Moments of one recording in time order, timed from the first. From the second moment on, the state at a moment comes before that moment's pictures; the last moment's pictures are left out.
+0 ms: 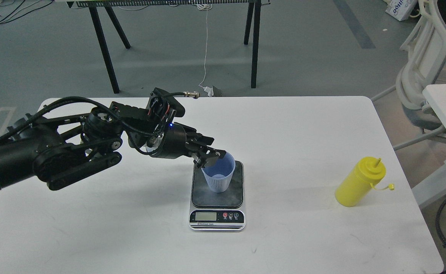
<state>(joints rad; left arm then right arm) -1.04 0.46 -0.31 -1.27 1.72 -0.41 -0.30 0.23 -0.60 1.28 0.72 0.16 0.49 0.36</state>
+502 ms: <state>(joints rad) -1.03 0.39 -0.61 -0.96 0.45 -0.37 -0.31 -0.31 -0.65 1.25 1.14 0.27 0.49 0.36</state>
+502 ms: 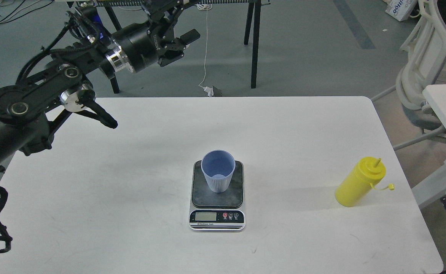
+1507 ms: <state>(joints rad) -0.95 0.49 -0.74 -0.73 -0.20 -0.45 -0.27 -0.27 -0.26 1.08 1.28 0.25 0.49 0.36</state>
